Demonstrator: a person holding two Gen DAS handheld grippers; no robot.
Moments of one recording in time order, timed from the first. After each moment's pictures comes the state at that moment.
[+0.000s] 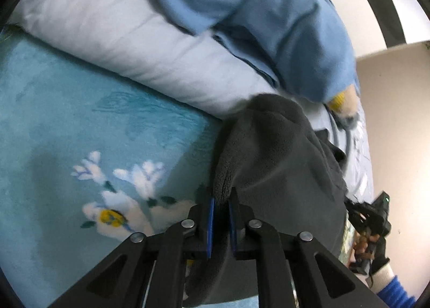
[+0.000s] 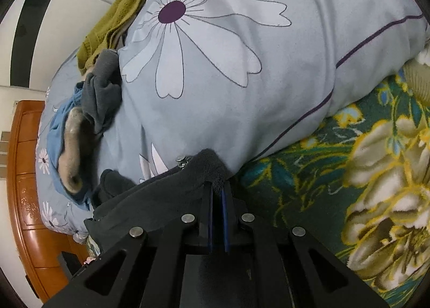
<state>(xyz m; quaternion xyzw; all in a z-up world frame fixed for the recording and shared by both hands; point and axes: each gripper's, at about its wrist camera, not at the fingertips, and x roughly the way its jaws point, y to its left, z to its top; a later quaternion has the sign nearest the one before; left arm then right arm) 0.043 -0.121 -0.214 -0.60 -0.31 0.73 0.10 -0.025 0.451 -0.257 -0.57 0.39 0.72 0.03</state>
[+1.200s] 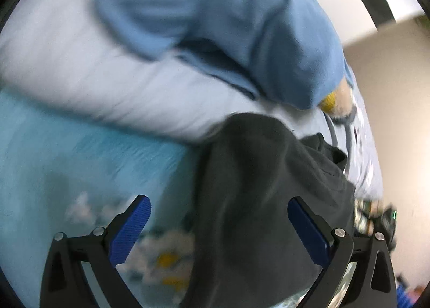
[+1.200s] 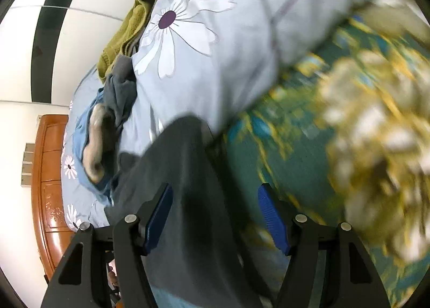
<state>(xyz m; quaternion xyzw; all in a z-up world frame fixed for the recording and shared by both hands) 0.000 -0.113 -0.210 -0.60 -0.23 0.76 0.12 0.029 0.466 -0.264 -0.52 0.46 0.72 -0.01</state>
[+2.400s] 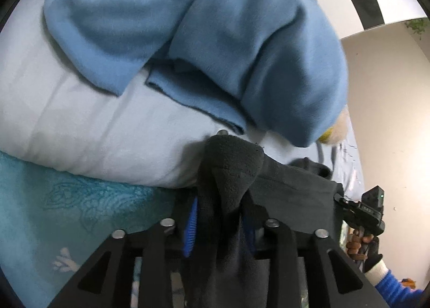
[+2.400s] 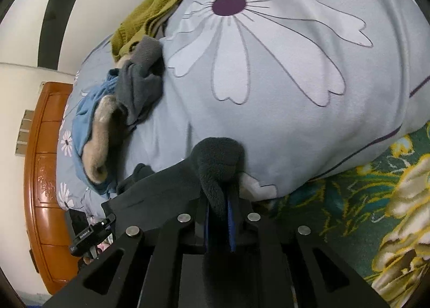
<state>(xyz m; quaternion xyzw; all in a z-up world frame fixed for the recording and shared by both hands) -0.044 -0.138 -0.222 -0.58 -0.29 0.74 0.17 -0.036 0.445 -0.251 -0.54 0.38 0.74 -0.07</state>
